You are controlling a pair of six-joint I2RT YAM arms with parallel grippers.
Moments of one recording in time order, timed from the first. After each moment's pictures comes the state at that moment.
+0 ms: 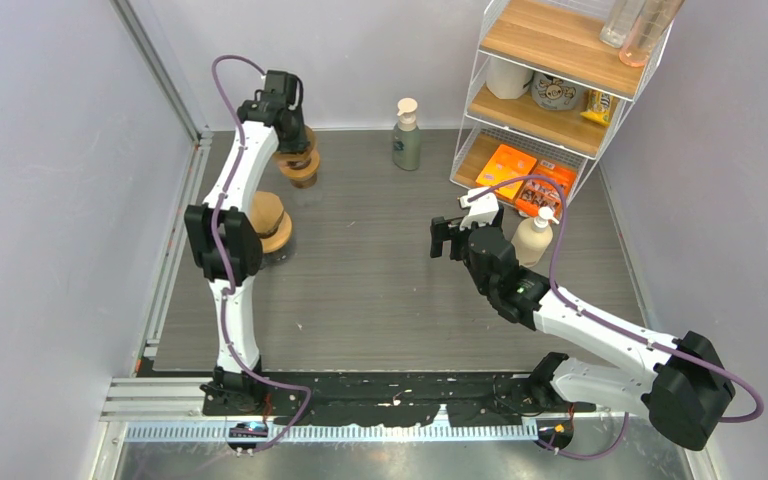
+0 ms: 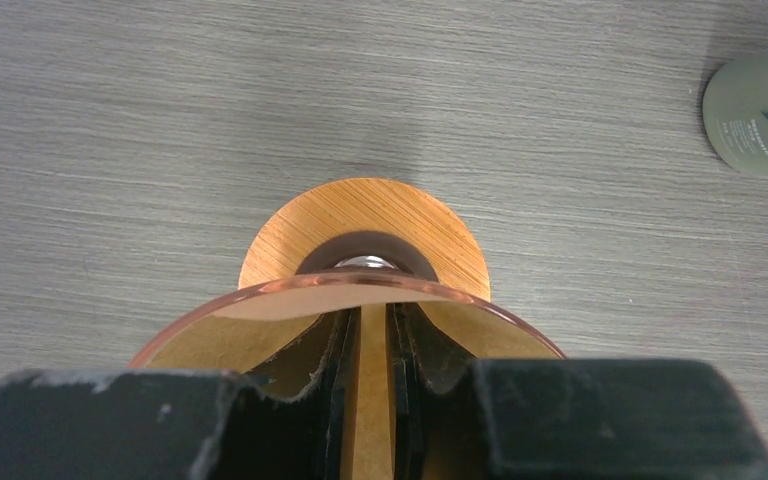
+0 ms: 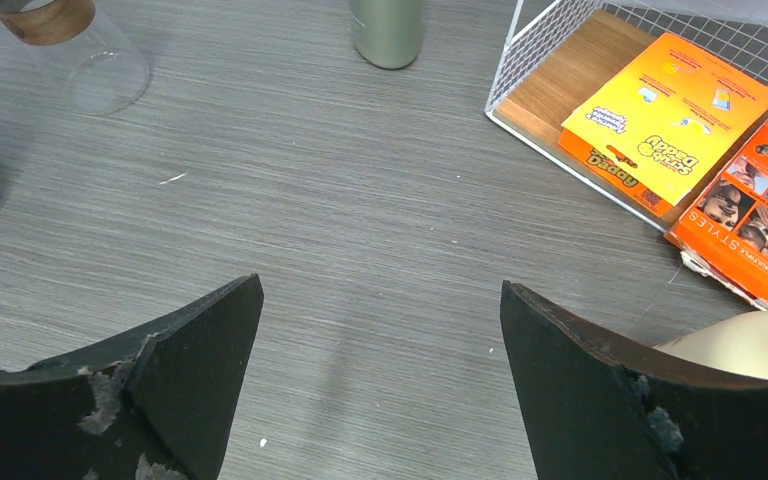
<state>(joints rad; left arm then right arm) -0.18 2.17 2.23 -0.93 -0.13 -0.27 0.76 1.06 0.63 0.17 0.52 0.16</state>
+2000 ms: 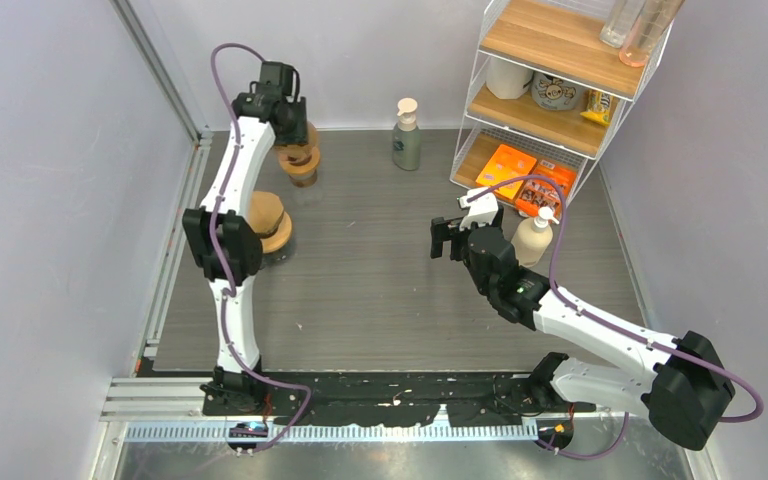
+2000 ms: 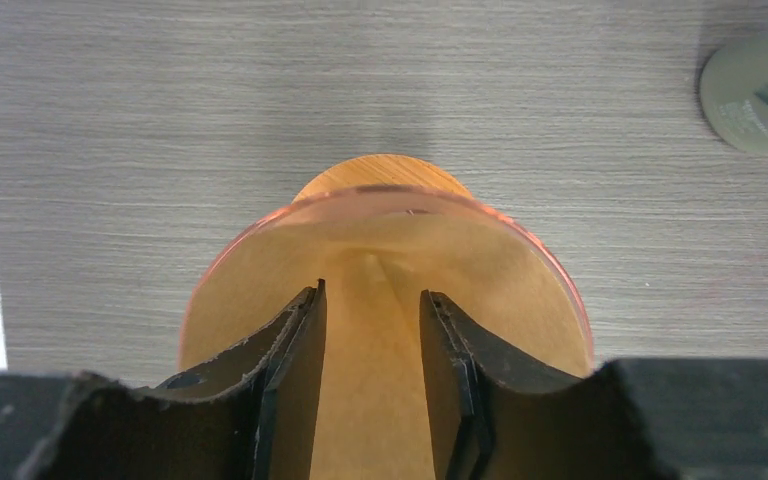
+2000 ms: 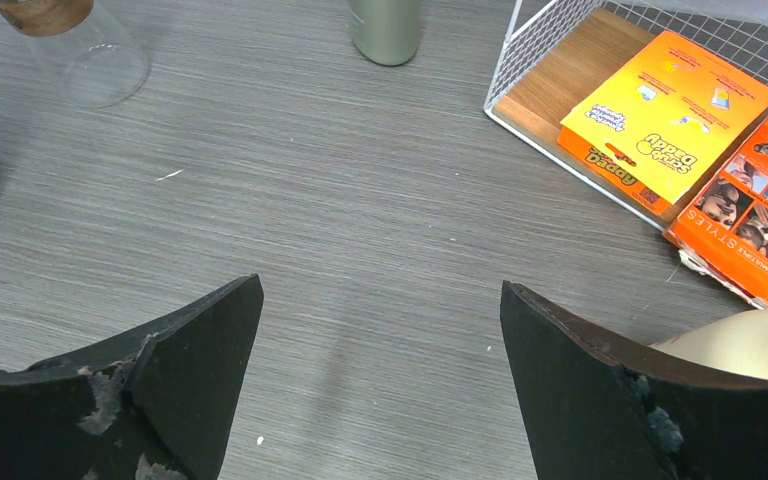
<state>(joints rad) -0.18 2.19 2.33 -0.99 -0.13 -0.17 0.76 1.06 0.63 0.17 0.52 0.16</state>
